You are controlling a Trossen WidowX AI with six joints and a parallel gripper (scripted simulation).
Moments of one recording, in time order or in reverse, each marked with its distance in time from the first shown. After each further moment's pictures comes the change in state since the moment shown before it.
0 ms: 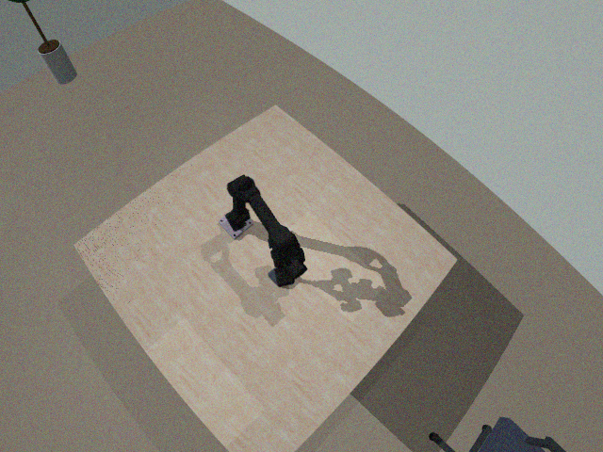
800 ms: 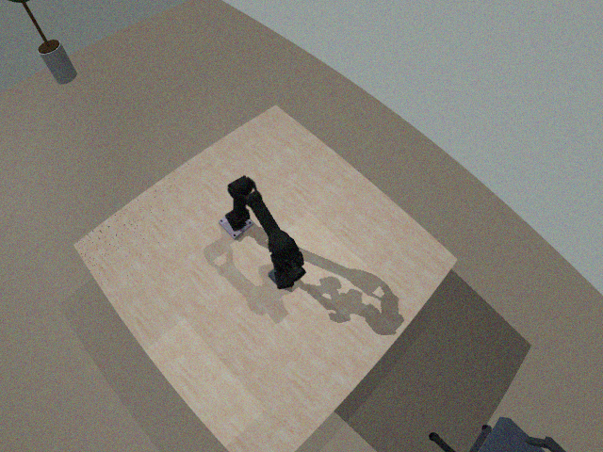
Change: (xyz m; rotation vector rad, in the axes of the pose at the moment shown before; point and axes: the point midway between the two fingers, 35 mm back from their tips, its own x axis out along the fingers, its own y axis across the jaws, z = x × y) arm 0.039 0.001 0.000 -0.003 -0.002 0.002
